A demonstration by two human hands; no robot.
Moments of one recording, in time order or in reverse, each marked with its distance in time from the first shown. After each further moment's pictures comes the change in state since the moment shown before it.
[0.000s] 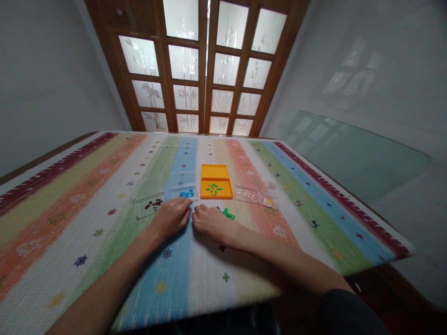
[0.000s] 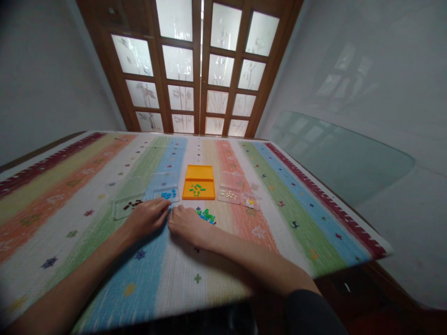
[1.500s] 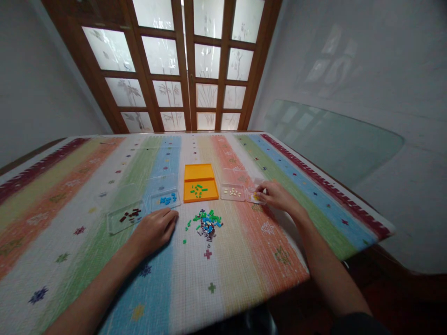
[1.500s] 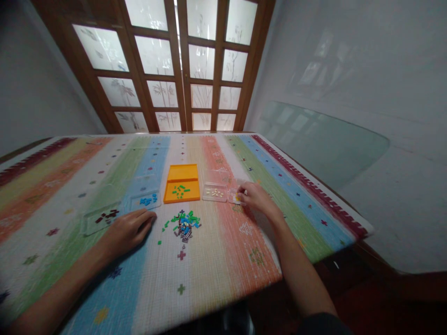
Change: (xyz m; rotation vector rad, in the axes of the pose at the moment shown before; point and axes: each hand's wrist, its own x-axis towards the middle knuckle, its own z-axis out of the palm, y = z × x) left_hand -0.004 0.000 0.007 -0.060 0.015 0.108; right_hand -0.184 0.171 0.045 0.432 0.306 0.722
